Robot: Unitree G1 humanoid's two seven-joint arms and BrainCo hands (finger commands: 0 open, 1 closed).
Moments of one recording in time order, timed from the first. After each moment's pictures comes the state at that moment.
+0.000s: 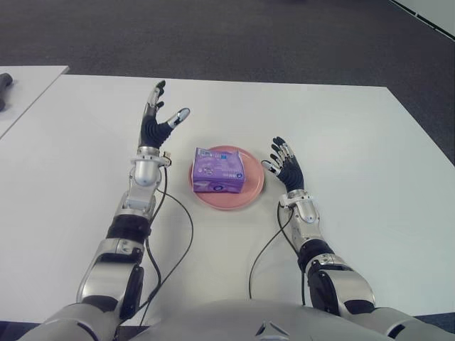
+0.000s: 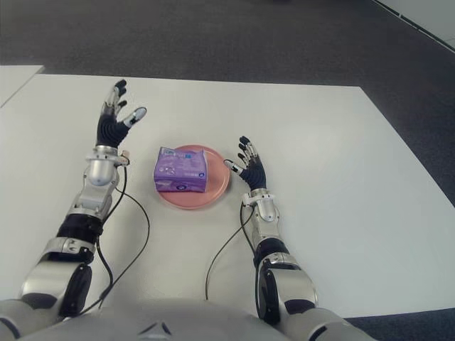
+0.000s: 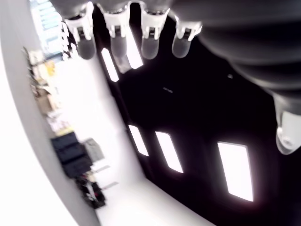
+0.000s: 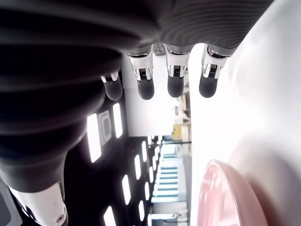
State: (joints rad) left arm -0.36 0.19 0.05 0.50 0.19 -0.47 0.21; right arm -0.38 -0.01 -0.14 1.03 0.06 -0.74 0.19
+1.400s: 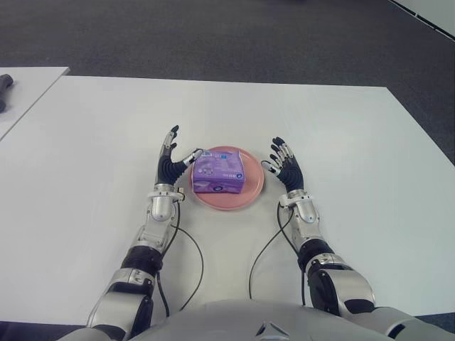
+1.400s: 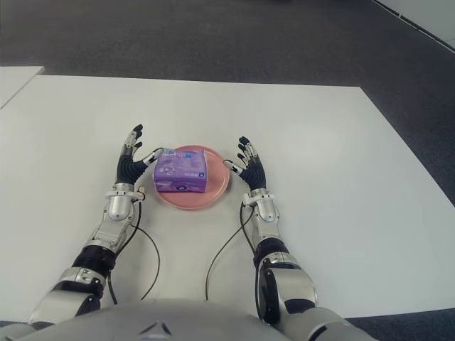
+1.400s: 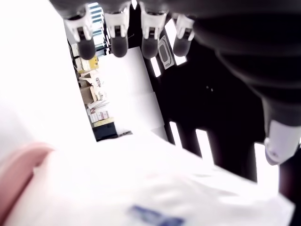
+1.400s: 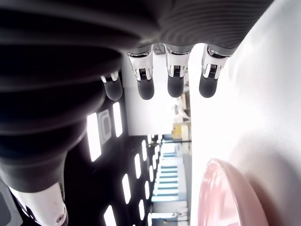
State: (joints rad) left arm -0.19 0.09 -0.01 0.59 0.21 -0.55 0.29; right arm -0.38 -0.02 -0.15 1.04 0.06 -0.74 0.20
